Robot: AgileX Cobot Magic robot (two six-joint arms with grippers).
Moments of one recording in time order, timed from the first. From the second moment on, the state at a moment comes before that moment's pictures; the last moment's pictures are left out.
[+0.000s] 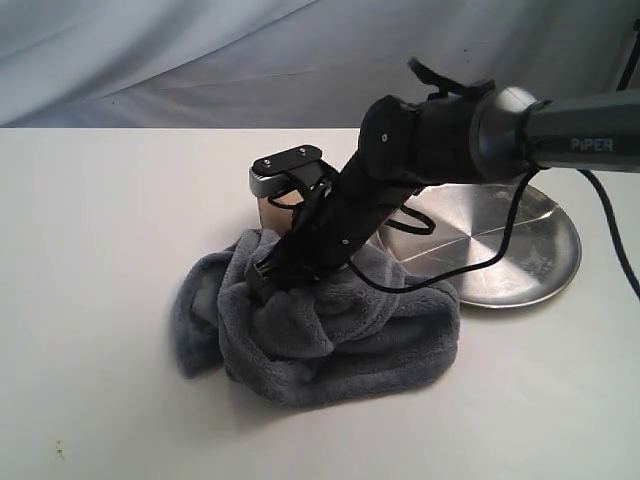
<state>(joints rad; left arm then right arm) -0.03 0.00 0.00 -0.04 0.13 0.01 0.61 2.07 -1.43 0.48 0.67 -0.45</state>
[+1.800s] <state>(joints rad) -0.03 0.00 0.00 -0.04 0.13 0.01 0.52 2.12 -1.73 0.34 0.77 -0.51</state>
